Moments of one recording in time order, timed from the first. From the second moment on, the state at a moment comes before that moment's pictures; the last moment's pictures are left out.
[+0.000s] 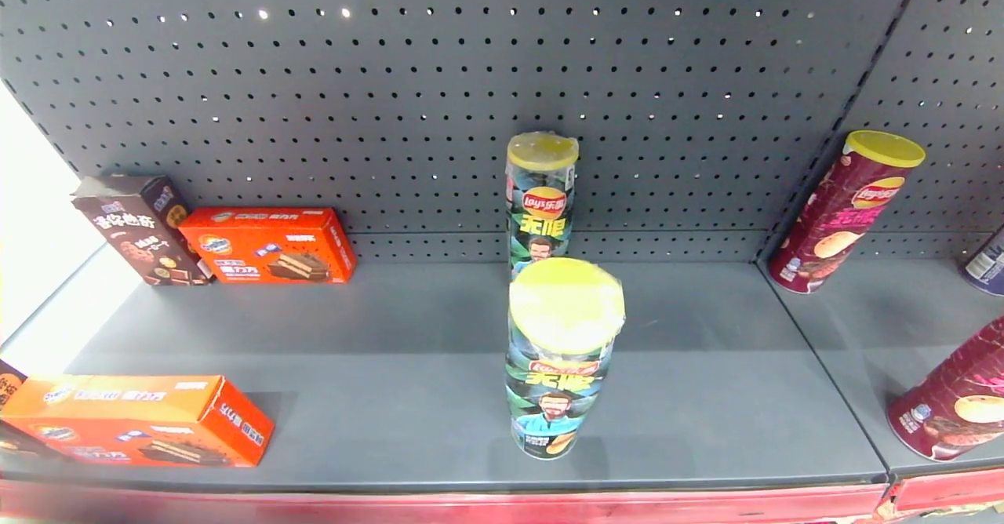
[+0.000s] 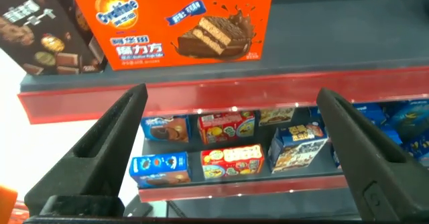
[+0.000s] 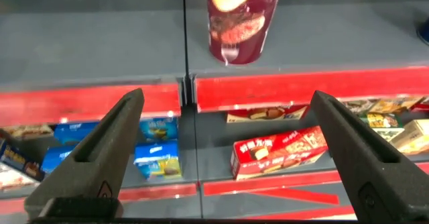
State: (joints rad) left arm 0.00 0.00 0.00 0.01 -0.05 0.02; right arm -0.01 0.00 0.00 0.00 -0.08 0.00
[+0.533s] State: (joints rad) left arm 0.00 0.00 0.00 0.00 -0.05 0.02; right arm -0.01 0.00 0.00 0.00 -0.08 0.00
